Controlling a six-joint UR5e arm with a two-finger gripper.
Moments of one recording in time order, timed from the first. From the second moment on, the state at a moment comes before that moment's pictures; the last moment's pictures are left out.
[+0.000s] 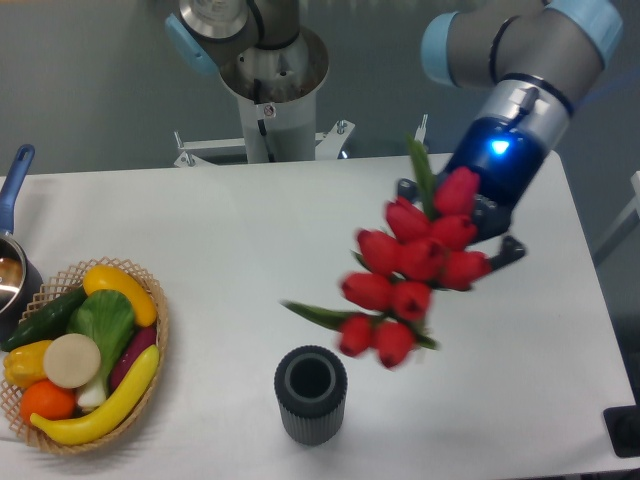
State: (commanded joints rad) arm 2.81 -1.90 -1.44 -0.84 0.62 0.98
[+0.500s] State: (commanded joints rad) arm 2.82 -1.87 -1.58 -0.85 1.17 1.12
